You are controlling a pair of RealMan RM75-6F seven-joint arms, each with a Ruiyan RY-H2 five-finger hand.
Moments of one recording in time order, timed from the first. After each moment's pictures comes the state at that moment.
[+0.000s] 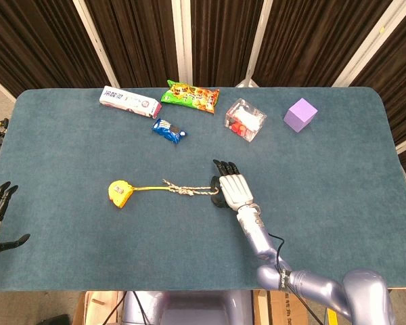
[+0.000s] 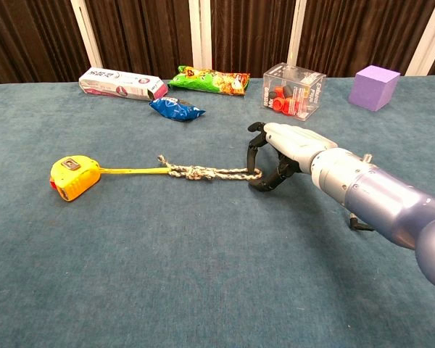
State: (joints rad) left arm -0.10 -1.10 -0.05 -1.60 1.44 1.44 -0.02; right arm 0.78 -1.91 0.31 -1.13 -1.08 0.94 -0.24
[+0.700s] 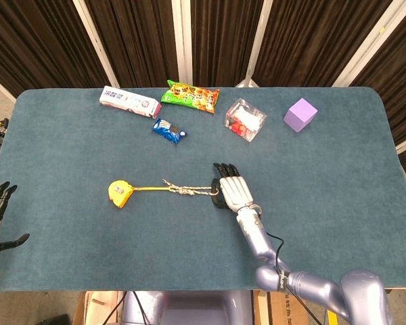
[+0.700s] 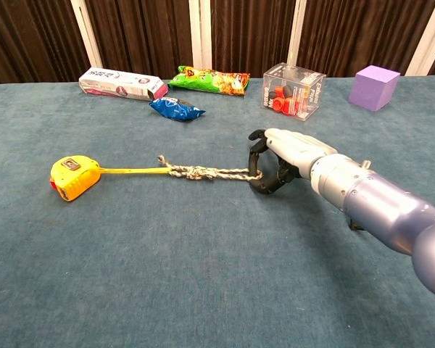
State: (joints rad) left arm -0.10 -1.10 -0.05 -1.60 1.42 1.42 -0.03; right arm 0.77 -1.92 0.31 -1.13 -1.06 0.94 -0.23
